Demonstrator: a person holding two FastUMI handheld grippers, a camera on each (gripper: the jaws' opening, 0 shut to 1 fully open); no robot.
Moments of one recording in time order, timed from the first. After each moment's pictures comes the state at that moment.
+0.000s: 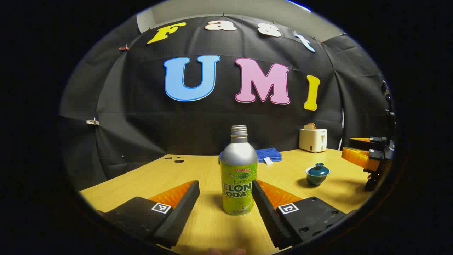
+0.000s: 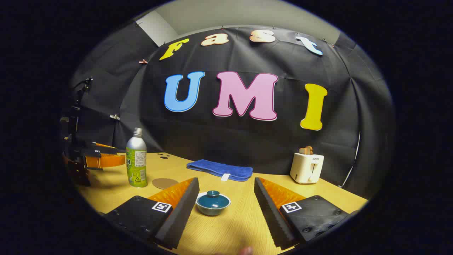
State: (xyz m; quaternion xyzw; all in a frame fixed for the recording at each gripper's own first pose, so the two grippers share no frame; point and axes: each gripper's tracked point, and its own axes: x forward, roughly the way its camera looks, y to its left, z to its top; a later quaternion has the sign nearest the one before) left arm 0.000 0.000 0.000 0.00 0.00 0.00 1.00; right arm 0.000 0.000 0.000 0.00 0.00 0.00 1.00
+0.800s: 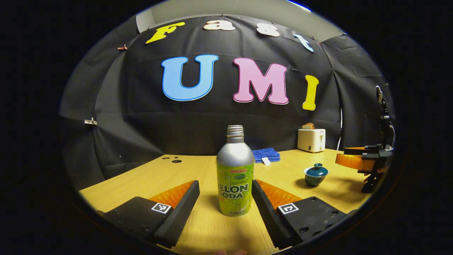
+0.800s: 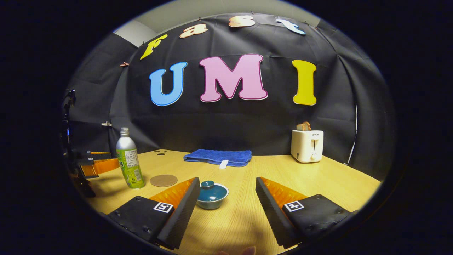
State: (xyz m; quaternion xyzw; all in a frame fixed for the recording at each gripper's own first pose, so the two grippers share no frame) left arm 0.004 -0.005 0.000 0.00 0.00 -0.01 1.00; right arm 0.012 -0.010 -0.030 0.06 0.05 -0.01 1.00
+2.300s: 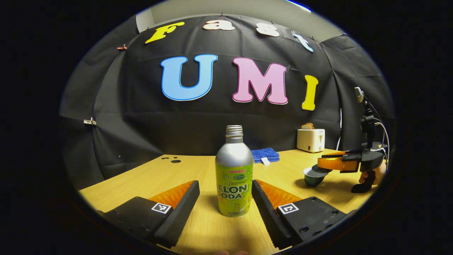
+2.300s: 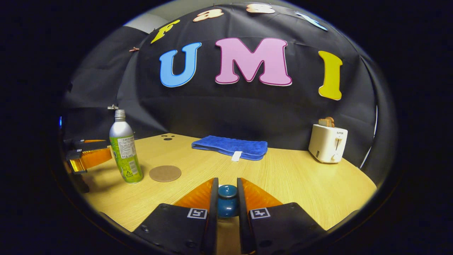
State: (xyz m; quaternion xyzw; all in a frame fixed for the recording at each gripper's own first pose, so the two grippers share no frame) left arm 0.008 -0.010 0.001 0.00 0.00 -0.01 1.00; right arm 0.054 0.013 -0.049 0.05 0.11 0.03 0.99
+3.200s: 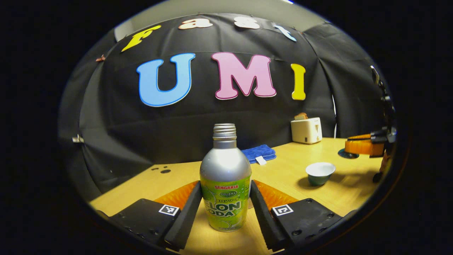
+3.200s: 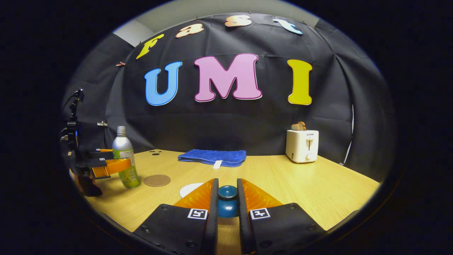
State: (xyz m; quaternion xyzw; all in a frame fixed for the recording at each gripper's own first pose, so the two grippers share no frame) left arm 0.056 -0.038 0.001 0.11 0.01 -0.03 0.99; right arm 0.013 -0.029 -0.031 0.06 0.05 -0.04 1.00
